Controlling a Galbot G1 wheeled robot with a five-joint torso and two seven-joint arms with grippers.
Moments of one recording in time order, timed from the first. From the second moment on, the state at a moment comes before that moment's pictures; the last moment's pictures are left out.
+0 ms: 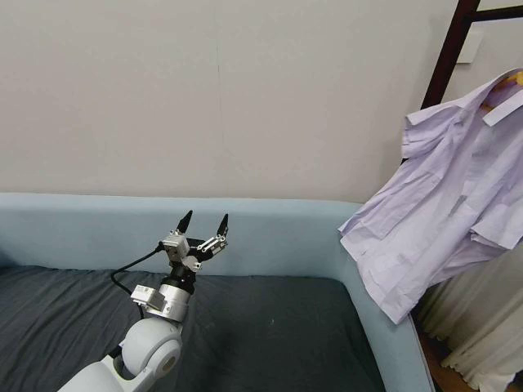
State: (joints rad) left arm 0.95 -0.87 -0.04 -1.98 -0.66 -0.35 -0.33; right arm 0.03 0.23 -0.05 1.65 1.25 -0.66 0.44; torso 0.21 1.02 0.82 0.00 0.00
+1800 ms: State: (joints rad) left arm 0.96 -0.88 -0.06 -1.96 -0.66 -0.37 -0.33; right arm 0.55 0.70 -0.42 1.12 1.27 -0.61 0.57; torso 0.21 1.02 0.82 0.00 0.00
